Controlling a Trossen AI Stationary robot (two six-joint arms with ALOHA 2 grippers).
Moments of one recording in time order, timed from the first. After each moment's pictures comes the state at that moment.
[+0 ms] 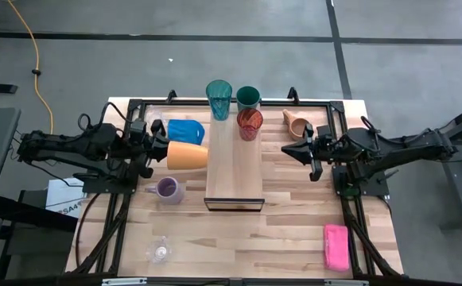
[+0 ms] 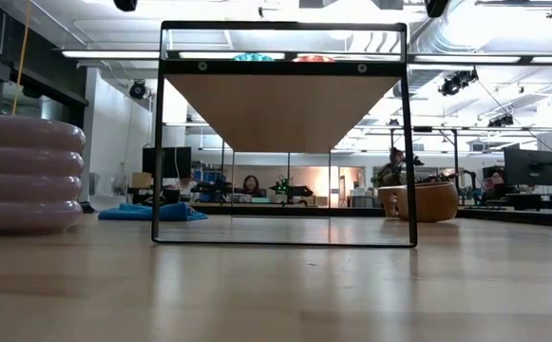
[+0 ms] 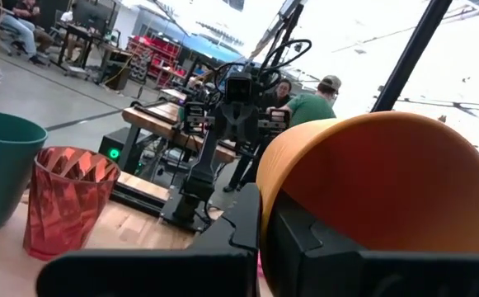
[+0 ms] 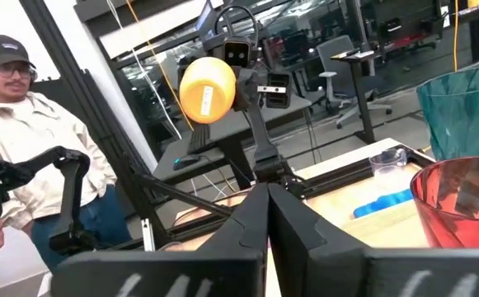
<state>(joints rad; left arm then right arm) 0.01 0.64 0.65 0.12 -0.12 -0.39 0.14 0.76 0.70 0.12 0.17 0.33</state>
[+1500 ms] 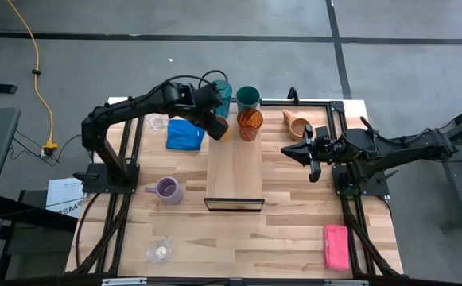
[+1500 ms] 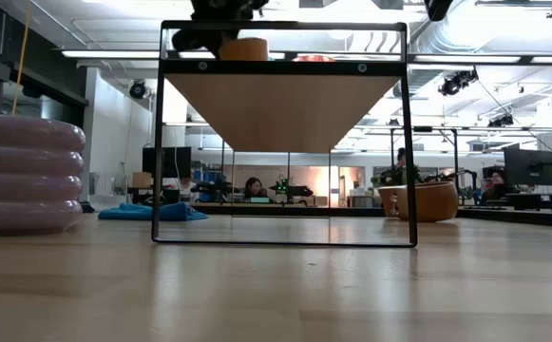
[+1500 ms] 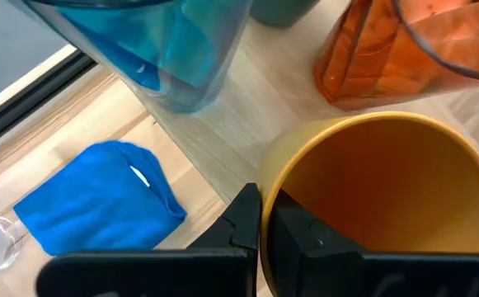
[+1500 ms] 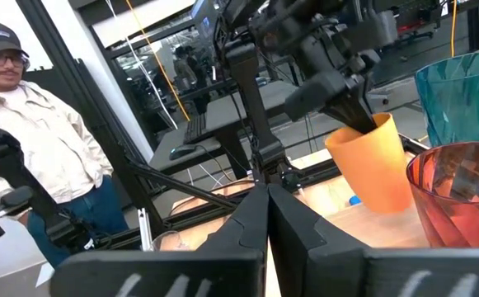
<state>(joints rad) 0.39 1.70 1.82 -1.26 -0.17 -0.56 0.14 0.76 0.70 0.09 0.17 0.34</state>
